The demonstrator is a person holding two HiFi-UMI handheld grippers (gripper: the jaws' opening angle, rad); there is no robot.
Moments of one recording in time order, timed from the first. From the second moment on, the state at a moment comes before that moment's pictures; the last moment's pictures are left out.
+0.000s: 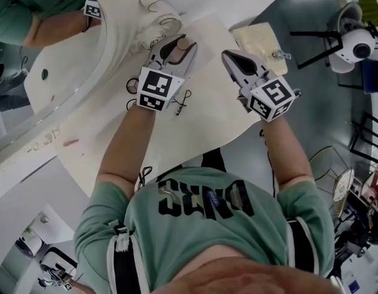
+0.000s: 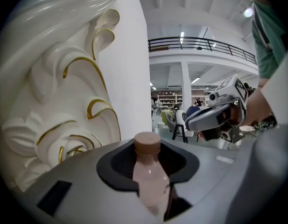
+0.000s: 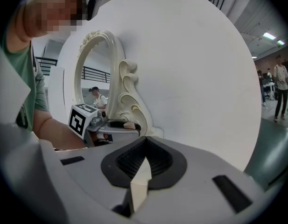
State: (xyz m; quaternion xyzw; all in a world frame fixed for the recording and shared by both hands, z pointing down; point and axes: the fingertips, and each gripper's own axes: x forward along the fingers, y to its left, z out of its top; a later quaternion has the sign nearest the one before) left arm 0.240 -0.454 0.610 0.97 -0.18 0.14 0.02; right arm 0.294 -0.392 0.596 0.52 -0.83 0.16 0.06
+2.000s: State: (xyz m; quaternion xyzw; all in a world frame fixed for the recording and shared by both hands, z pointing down) left arm 0.110 -0.311 0.406 0.98 -0.18 0.07 0.04; right arm 0.242 -0.262 0.409 0.52 -0.85 0.09 0.06
